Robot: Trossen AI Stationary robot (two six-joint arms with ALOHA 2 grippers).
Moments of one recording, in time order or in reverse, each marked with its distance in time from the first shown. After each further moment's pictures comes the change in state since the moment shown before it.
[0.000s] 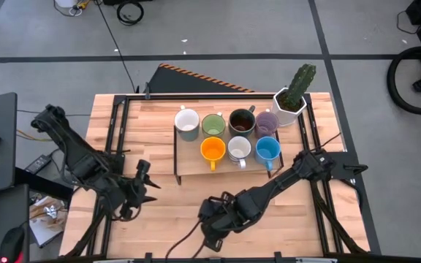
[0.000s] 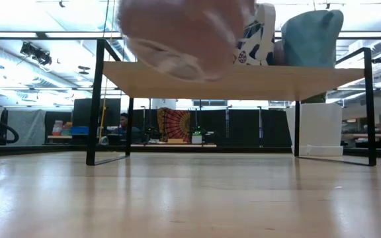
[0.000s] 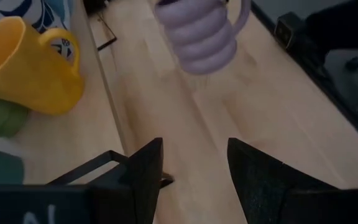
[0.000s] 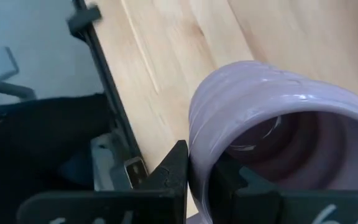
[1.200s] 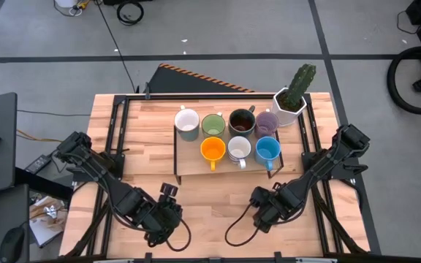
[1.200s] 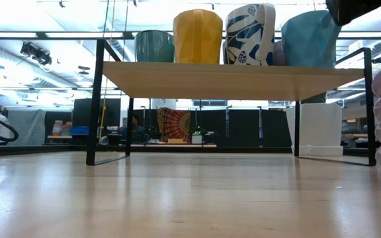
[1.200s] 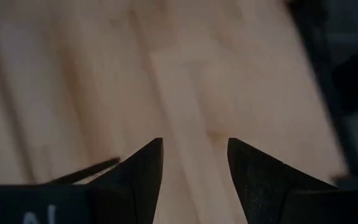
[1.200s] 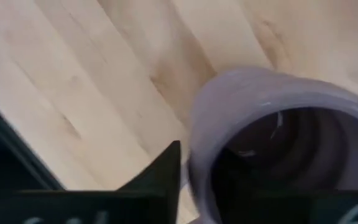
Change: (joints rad) left arm 0.081 0.591 0.478 -0.285 0.215 -0.204; right arm 0.137 -0.543 -1.074 0.215 -0.100 0.330
